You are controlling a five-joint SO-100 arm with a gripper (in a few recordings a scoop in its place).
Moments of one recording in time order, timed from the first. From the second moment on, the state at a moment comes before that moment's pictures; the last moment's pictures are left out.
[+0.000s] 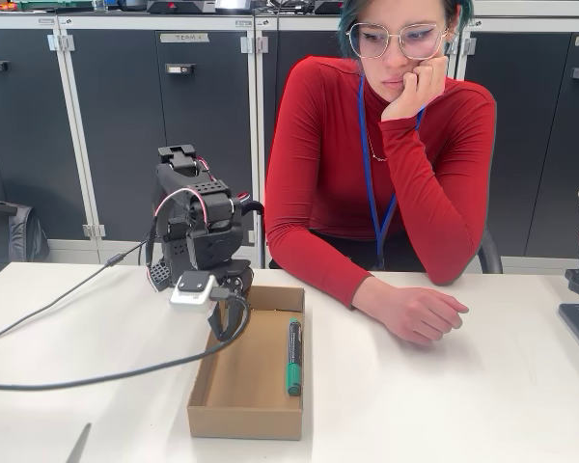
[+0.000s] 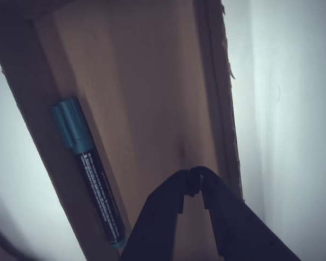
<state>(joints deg) -30.1 86.1 86.4 75.1 -52.3</state>
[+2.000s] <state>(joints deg) -42.2 81.3 93.3 49.7 -49.4</state>
